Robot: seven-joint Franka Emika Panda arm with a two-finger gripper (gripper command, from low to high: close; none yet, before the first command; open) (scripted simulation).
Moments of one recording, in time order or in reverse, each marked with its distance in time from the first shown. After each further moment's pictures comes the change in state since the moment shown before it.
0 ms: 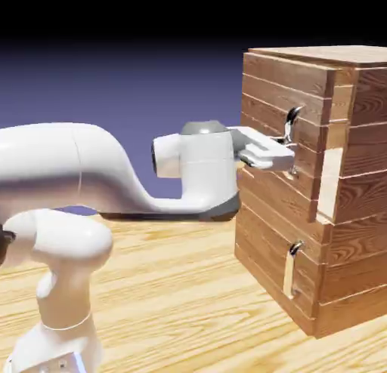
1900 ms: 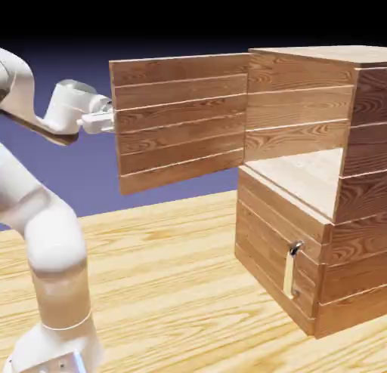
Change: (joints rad) arm -0.784 0.567 2.058 0.423 1.834 -1.684 0.150
